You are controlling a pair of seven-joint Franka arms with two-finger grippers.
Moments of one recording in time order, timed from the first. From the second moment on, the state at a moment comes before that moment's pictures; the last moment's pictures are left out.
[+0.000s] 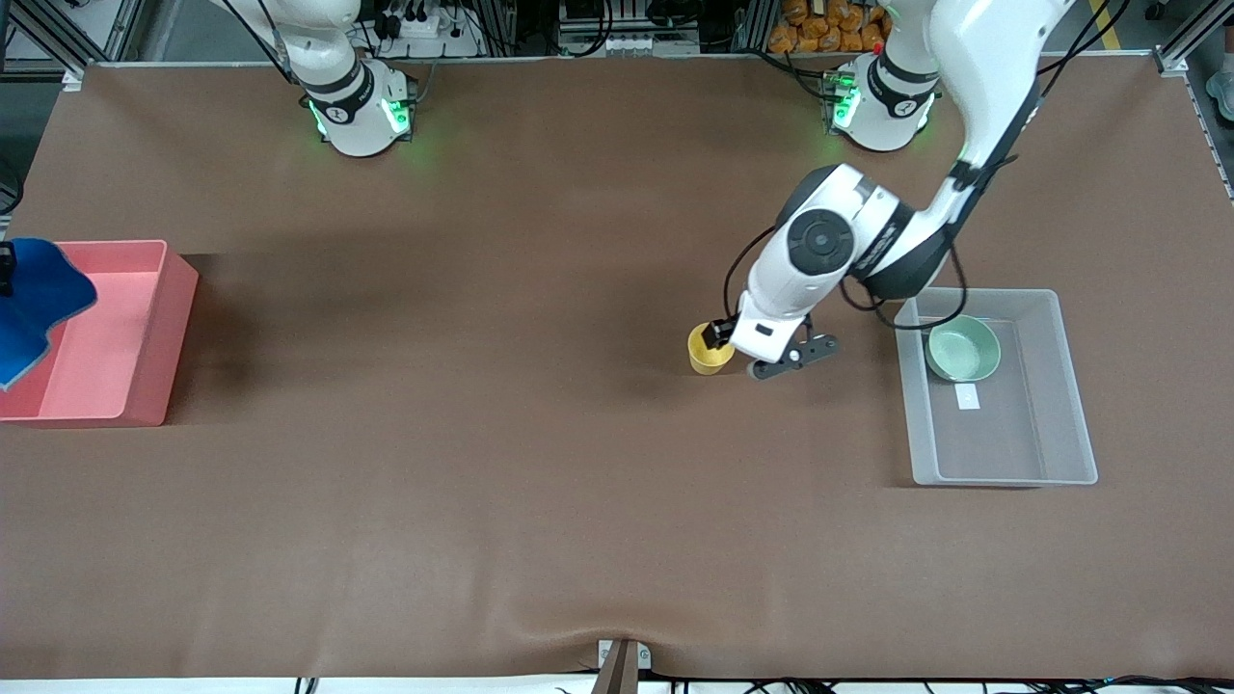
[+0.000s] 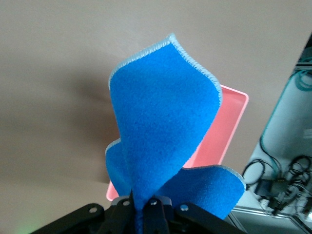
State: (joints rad) left arm -0.05 0.46 -0.57 -1.91 0.18 2.26 -1.06; right arm -0.27 0.05 -0.10 -1.81 -0.28 1.86 -0.62
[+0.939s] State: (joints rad) left arm -0.07 0.55 -0.56 -1.89 0.27 2.27 -1.15; right arm -0.40 0.23 -0.10 -1.81 -0.31 2.01 -0.67
